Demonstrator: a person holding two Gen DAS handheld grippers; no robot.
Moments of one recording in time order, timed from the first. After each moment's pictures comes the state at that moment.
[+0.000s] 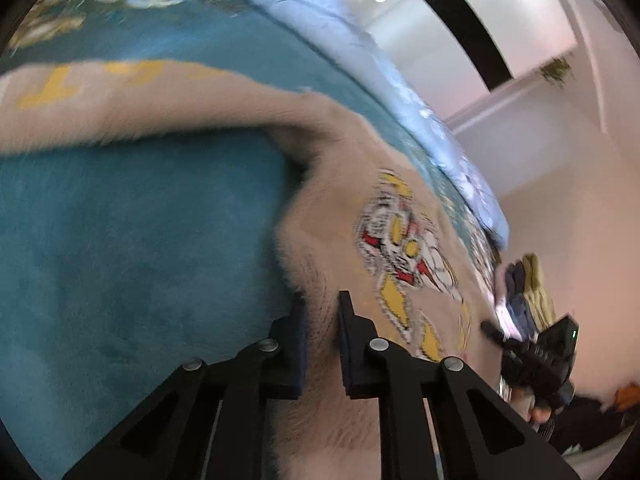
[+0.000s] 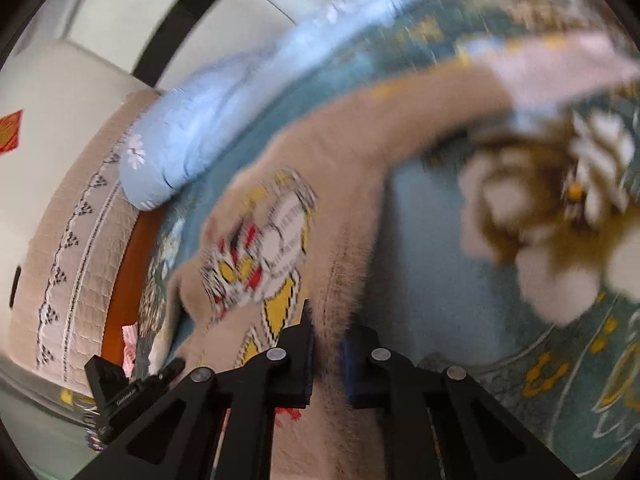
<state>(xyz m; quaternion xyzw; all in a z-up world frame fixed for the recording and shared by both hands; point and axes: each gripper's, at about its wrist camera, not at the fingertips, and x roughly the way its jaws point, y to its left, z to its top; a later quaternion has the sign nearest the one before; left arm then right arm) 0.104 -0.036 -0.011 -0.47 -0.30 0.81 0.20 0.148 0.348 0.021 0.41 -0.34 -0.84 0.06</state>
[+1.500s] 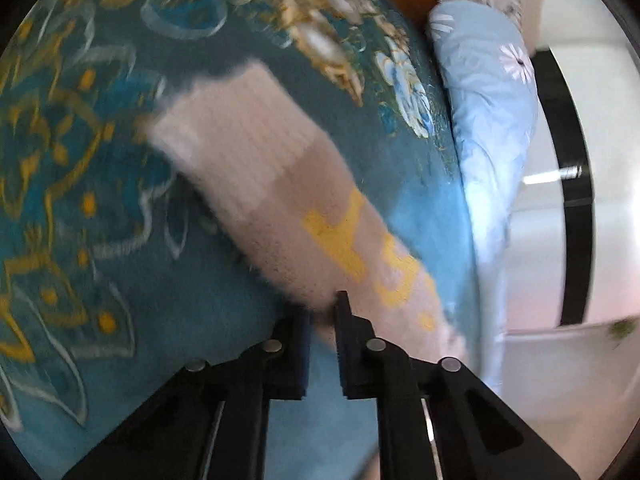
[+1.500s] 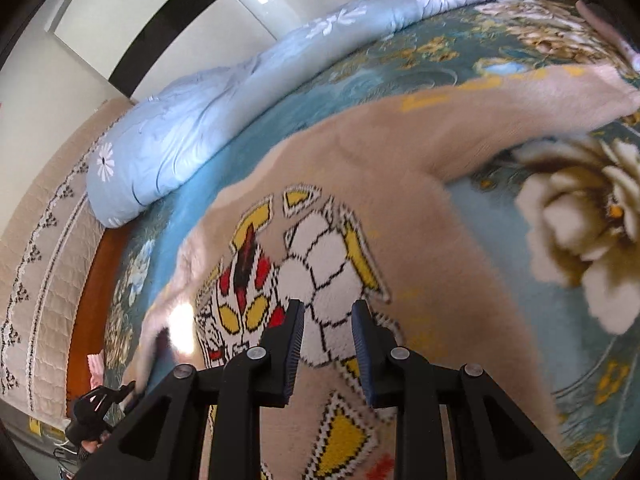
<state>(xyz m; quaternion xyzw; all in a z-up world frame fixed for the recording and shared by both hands) 0.079 -0.208 -0.038 -0.39 -0.52 0.75 -0.14 0.105 0.286 0.011 0.43 -0.31 -0.85 -0.02</state>
